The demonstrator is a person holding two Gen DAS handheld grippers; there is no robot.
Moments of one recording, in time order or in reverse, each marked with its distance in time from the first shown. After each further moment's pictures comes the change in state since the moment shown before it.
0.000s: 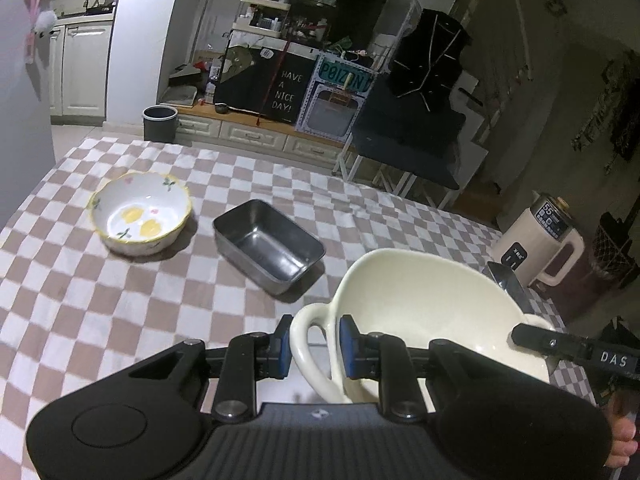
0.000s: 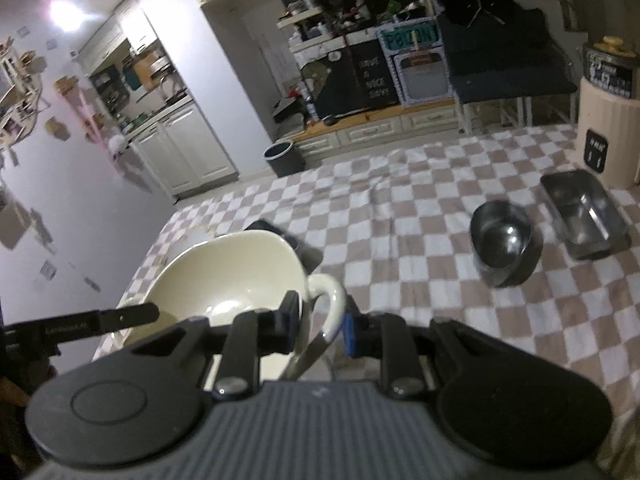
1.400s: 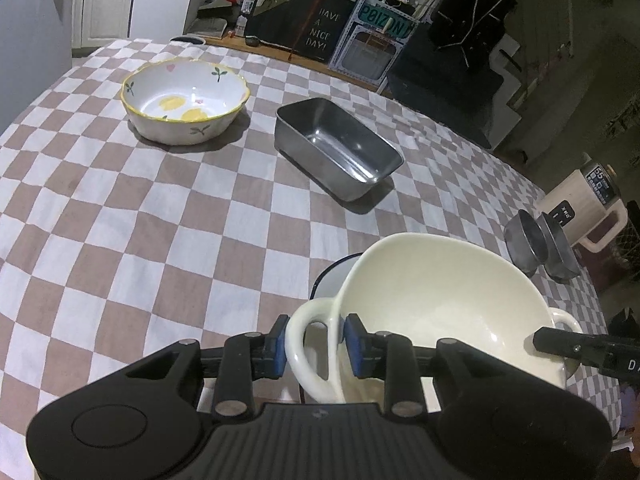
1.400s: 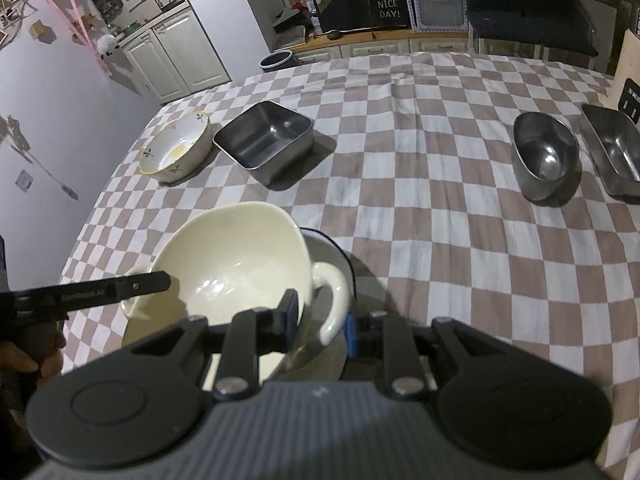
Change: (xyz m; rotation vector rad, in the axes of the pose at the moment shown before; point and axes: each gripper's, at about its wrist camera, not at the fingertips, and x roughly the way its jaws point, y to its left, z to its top) left arm 0.060 0.066 -0.050 -0.091 0.176 0.035; right arm 0.057 0.029 -0.040 -0.092 0.247 -0.071
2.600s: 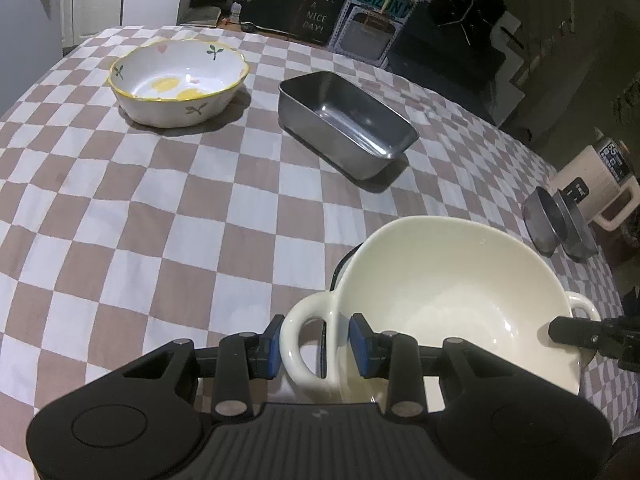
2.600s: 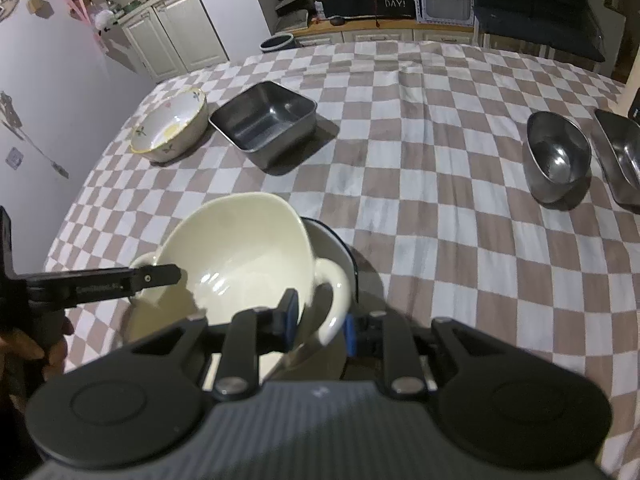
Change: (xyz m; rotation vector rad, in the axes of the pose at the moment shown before) left arm 0.026 0.007 0.001 0.046 0.051 0.021; right arm 0.017 0.004 0.003 -0.062 0.050 -0.021
